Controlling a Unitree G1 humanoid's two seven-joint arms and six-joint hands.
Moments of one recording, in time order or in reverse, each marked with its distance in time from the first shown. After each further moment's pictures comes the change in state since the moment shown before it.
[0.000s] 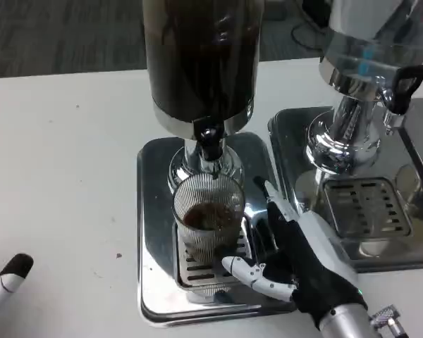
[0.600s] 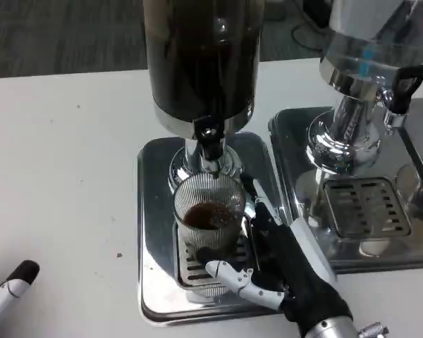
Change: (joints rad) left arm -0.036 0.048 -0.069 0.103 -0.026 -0.027 0.005; right arm 0.039 0.052 -0.002 0.074 0.135 -0.208 -0.037
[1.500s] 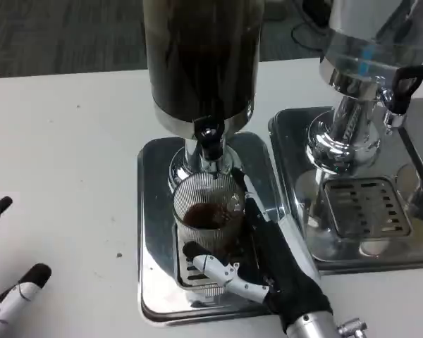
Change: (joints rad) left arm 0.011 0.012 -0.035 -0.029 0.007 0.005 0.003; right arm -0.083 0.075 -0.010 0.203 0.012 -0.129 -0.055
